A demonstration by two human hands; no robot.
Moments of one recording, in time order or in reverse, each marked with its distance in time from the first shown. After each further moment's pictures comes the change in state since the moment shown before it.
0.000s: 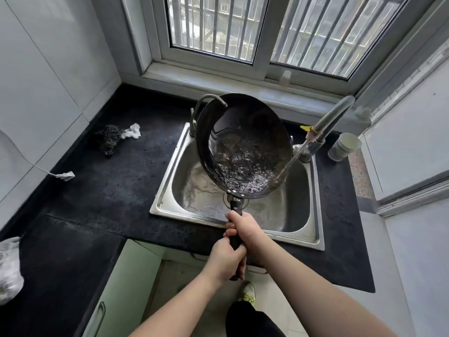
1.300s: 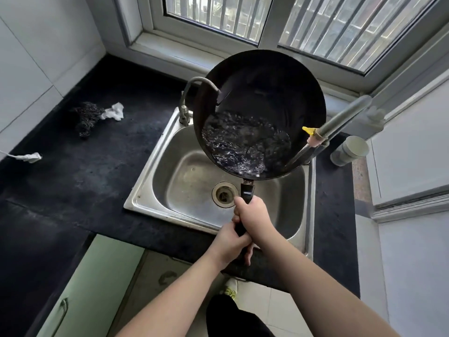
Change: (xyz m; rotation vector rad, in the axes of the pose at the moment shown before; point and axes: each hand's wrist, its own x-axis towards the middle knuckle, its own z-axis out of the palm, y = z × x) left_hand 0.068 0.022 0.047 -0.329 -0.137 0.053; right_hand 0.031 -0.047 -0.057 -0.542 0.256 -0.294
